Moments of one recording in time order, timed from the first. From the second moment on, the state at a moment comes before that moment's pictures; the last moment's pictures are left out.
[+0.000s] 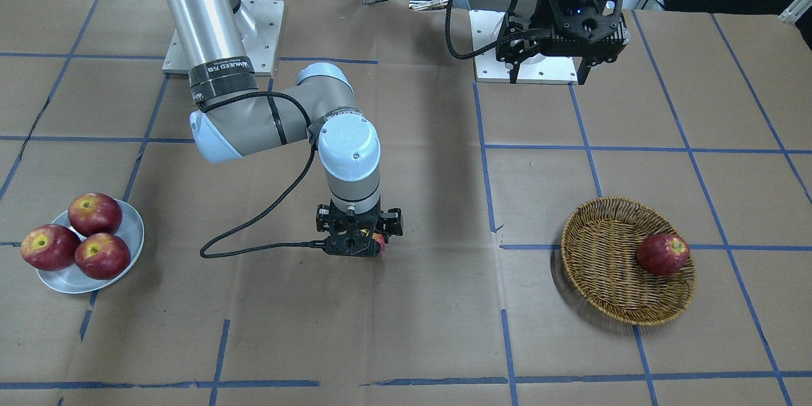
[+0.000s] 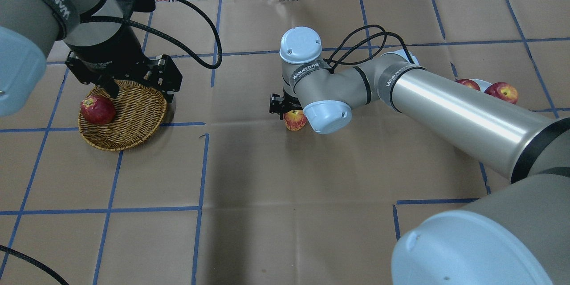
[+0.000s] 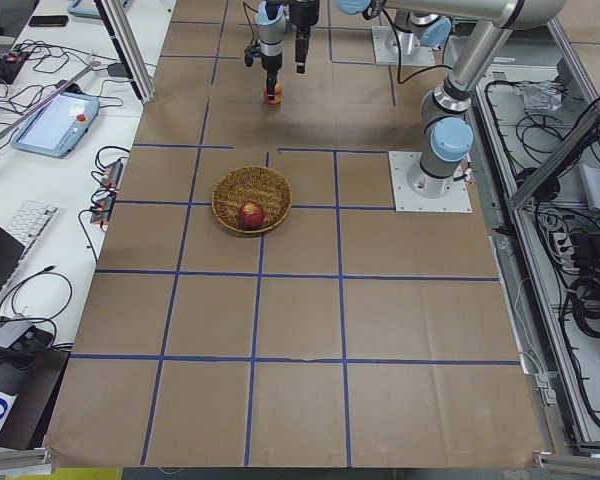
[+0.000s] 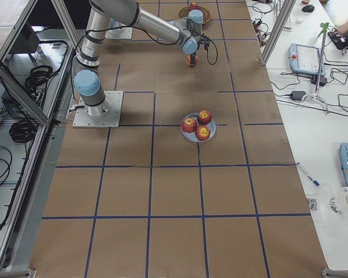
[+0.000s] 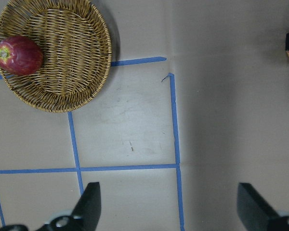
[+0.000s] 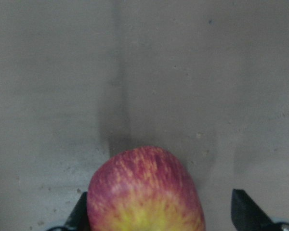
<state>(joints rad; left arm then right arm) -1.64 -1.47 -1.62 -1.62 1.68 0.02 1.94 -1.03 1.69 -2.26 -1.55 0.44</state>
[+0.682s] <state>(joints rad) -1.63 -1.48 -1.61 -1.62 1.68 0.02 1.95 -1.03 1.64 -2.25 -1.55 0.46</state>
